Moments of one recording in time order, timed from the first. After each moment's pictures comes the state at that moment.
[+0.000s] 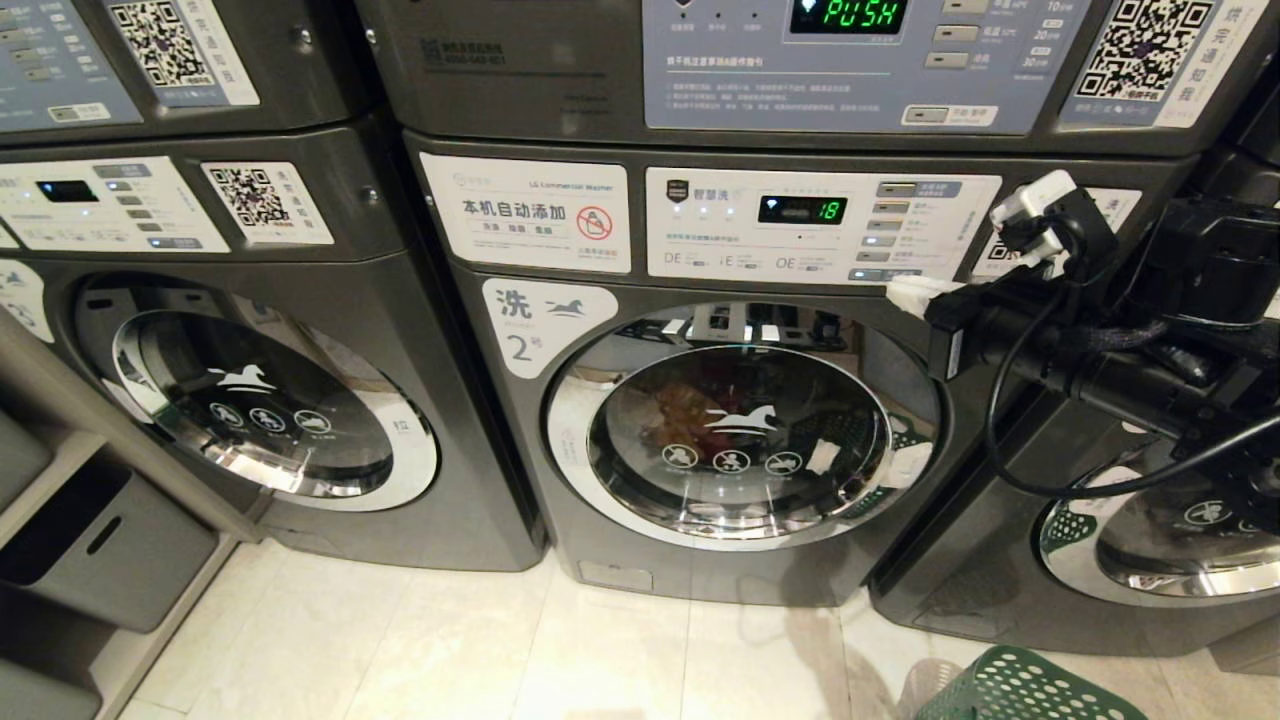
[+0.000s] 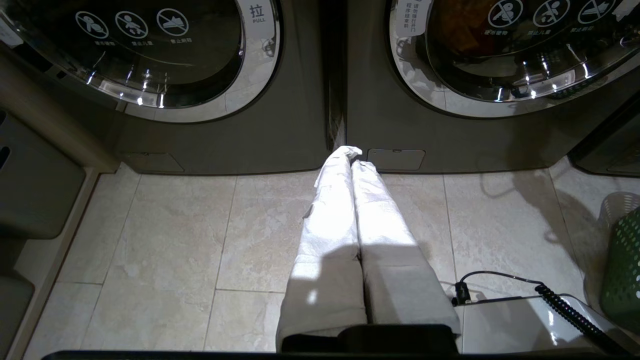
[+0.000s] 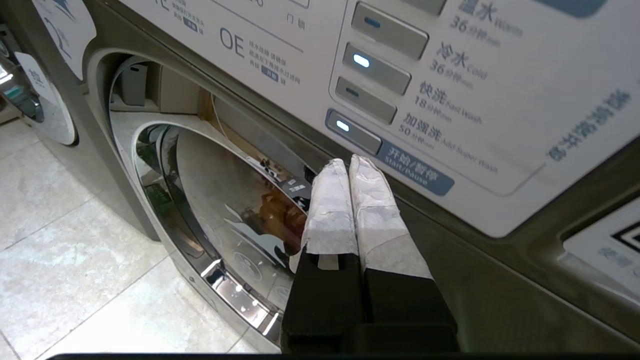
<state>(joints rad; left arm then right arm) -0.01 0.00 -0.07 0.17 -0.05 0.10 0.22 1.68 -0.94 -0.80 0.24 -0.28</state>
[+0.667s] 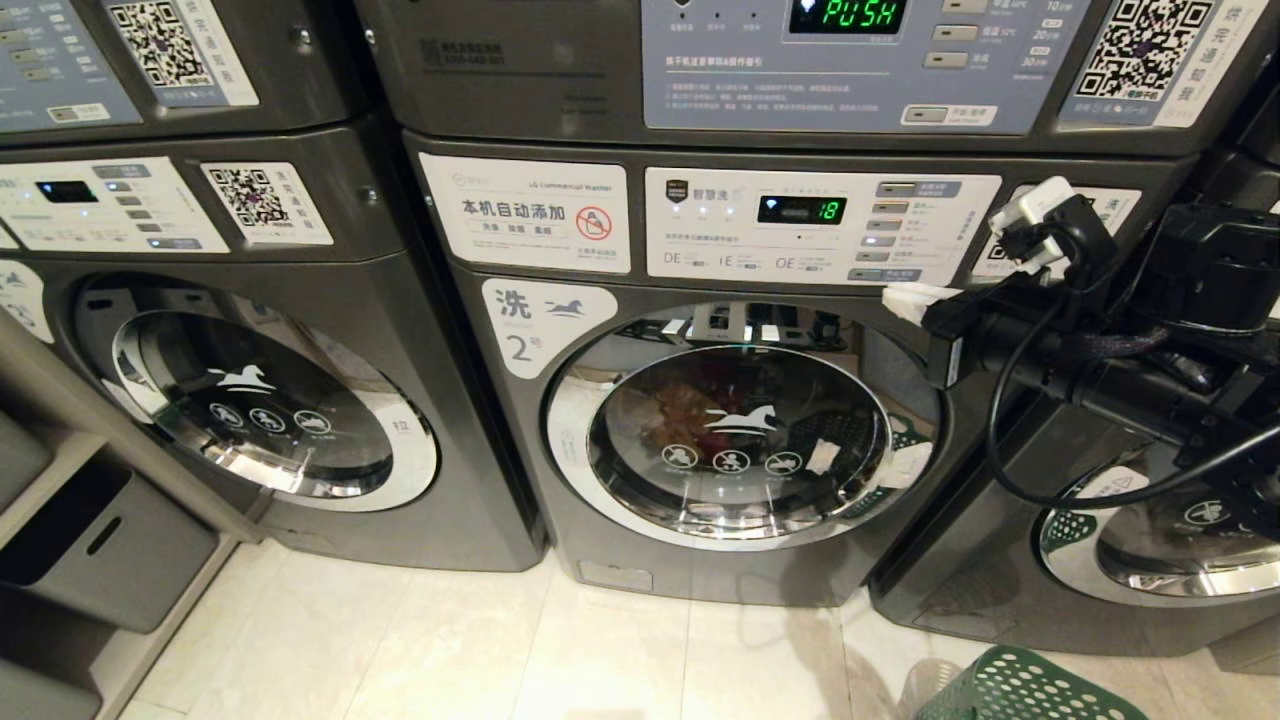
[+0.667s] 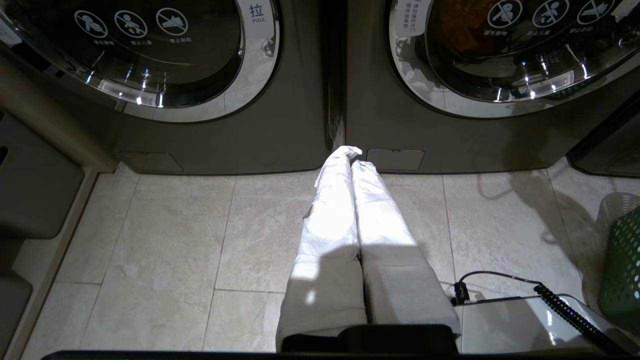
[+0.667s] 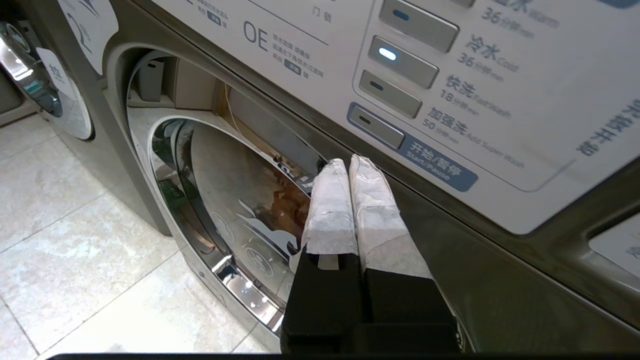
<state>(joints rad) -0.01 0.00 -0.07 0.17 -0.05 0.10 0.23 1.68 -0.93 -0.80 0.26 -0.28</state>
